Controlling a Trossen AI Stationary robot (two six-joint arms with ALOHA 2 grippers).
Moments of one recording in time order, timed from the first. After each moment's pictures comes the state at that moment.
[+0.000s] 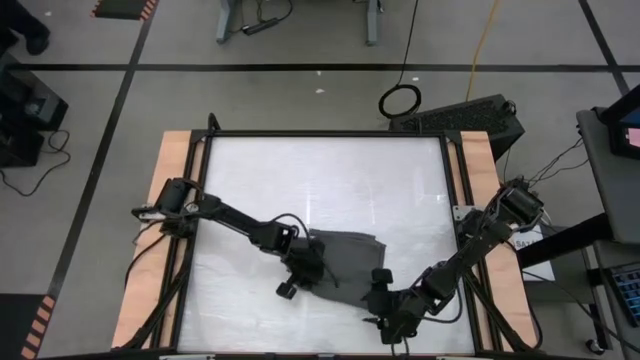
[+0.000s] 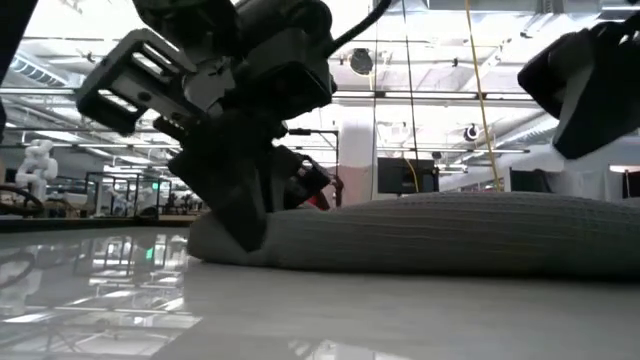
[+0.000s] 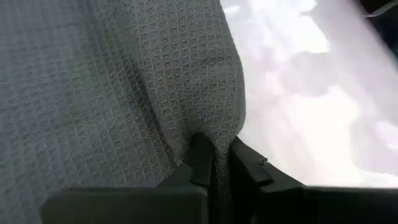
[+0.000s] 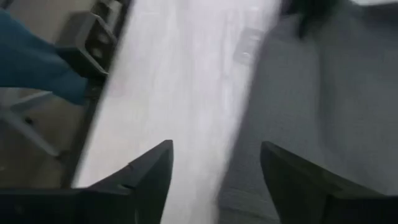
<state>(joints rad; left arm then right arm) -0.24 1.96 1.10 -0.16 0.43 0.14 0.76 1.72 0.94 -0.08 0.38 0.60</state>
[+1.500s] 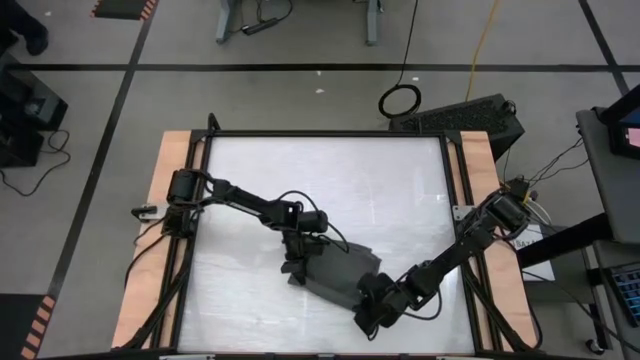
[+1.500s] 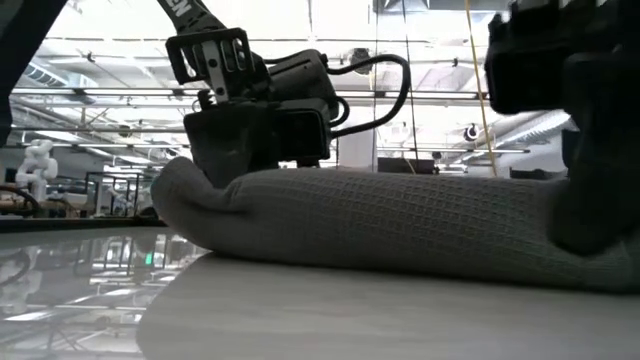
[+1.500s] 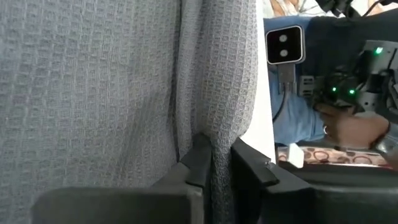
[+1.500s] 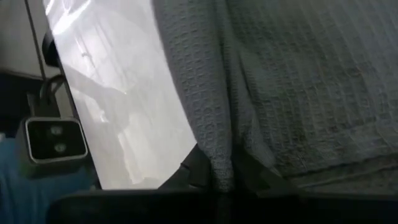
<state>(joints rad) -0.03 2.01 1.10 -0.27 0.97 -0.20 0.69 1.84 0.94 -0.02 0.23 1.34</state>
